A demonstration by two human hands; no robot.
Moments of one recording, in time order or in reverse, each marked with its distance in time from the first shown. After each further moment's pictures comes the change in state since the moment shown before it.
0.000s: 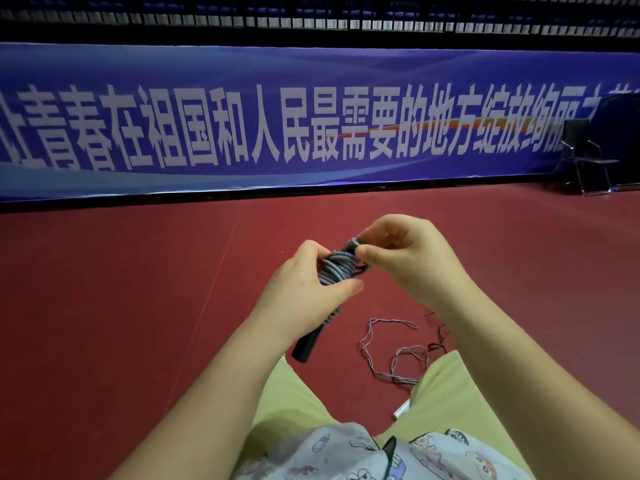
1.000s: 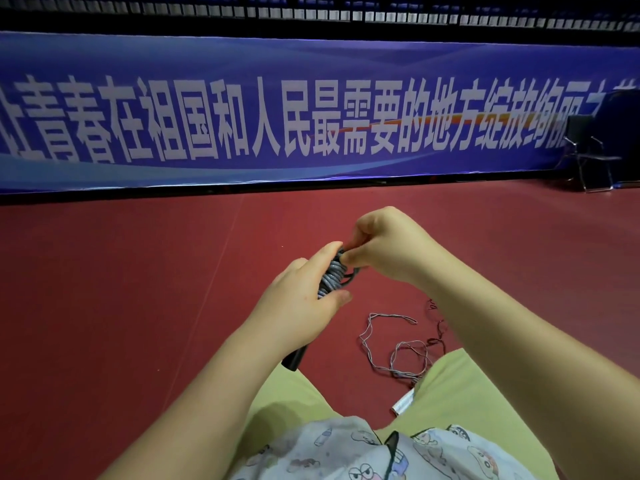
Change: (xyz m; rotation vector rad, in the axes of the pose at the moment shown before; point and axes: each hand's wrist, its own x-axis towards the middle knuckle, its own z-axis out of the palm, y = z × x) left_hand 0.000 -0.027 0.008 0.130 -0.085 0.166; right_hand 0.023 -0.012 0.010 -0.319 -0.244 0.118
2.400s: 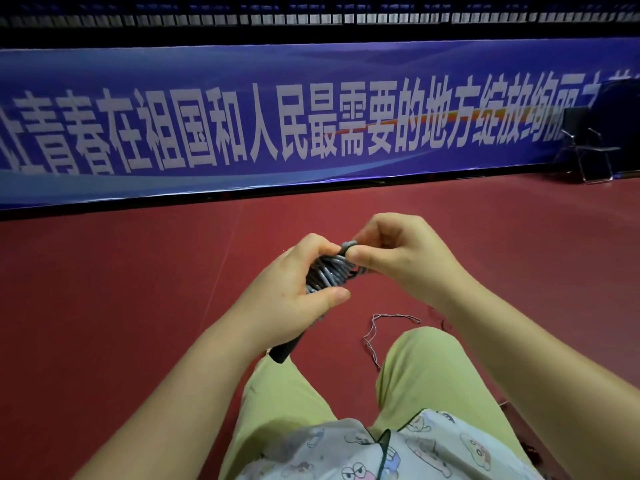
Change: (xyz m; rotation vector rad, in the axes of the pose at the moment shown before) left_hand -0.010 0.021 -0.034 -0.114 -0.009 0.141; right_hand -0.024 0.017 -0.001 0.395 0.132 -0.225
